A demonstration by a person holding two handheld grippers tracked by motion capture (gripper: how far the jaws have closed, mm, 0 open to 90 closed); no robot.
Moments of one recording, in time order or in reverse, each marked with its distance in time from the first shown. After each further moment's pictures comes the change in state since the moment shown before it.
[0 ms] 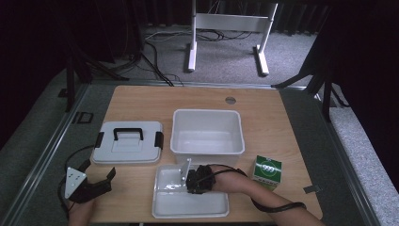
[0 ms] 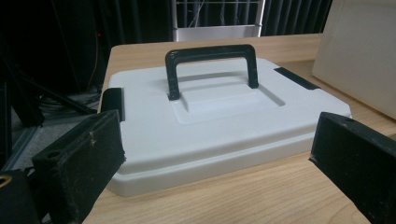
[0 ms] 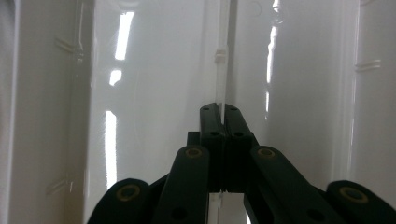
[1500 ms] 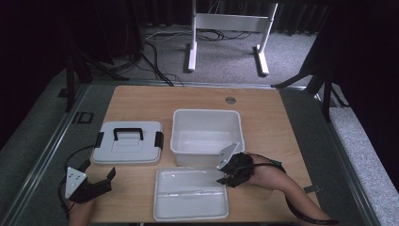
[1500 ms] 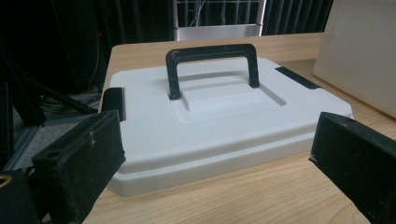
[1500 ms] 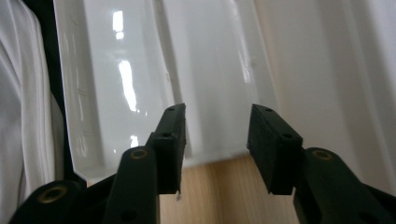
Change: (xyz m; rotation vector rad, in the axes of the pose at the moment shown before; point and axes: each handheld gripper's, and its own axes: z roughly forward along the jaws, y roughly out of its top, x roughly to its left) left arm 0.000 0.000 0.000 0.003 0.005 0.000; right arm 0.001 -0.082 -0.092 -0.121 -0.142 0.202
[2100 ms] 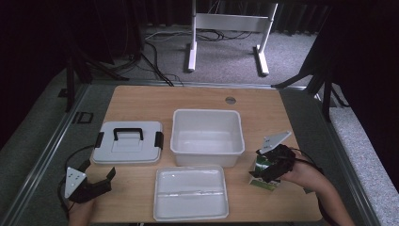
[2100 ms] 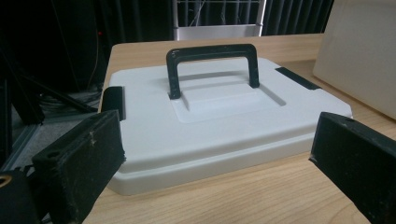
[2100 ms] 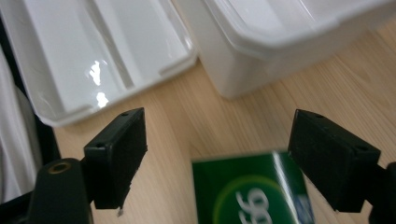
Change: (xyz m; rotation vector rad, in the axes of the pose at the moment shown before) left arm 0.001 0.000 0.000 0.004 -0.002 -0.005; right arm -0.027 -0.088 -0.060 -0.095 -0.127 0.261
